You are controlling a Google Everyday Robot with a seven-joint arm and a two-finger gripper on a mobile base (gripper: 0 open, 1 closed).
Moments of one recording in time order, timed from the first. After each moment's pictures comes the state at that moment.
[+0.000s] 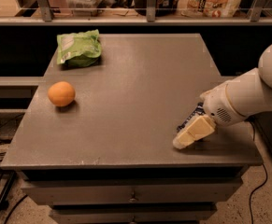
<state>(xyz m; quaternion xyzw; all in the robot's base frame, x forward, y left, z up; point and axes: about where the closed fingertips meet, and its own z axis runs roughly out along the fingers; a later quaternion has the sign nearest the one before) 0.490 -0.139 0.820 -0.47 0.83 0.13 0.27</state>
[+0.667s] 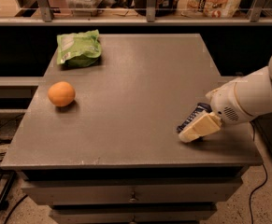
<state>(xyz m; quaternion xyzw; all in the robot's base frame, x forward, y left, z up) 0.492 -0.160 0.832 -0.45 0.84 0.10 0.29</state>
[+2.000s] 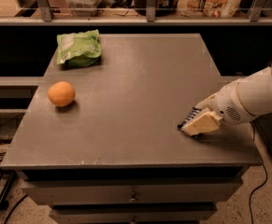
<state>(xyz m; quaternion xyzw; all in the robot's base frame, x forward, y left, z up) 0.492 -0.163 0.826 -0.44 0.84 0.12 0.28</state>
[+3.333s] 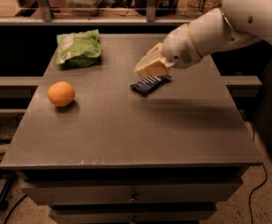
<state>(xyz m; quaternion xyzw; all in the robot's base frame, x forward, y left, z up) 0.571 -0.014 0.922 -0.60 0.67 0.26 0.36</state>
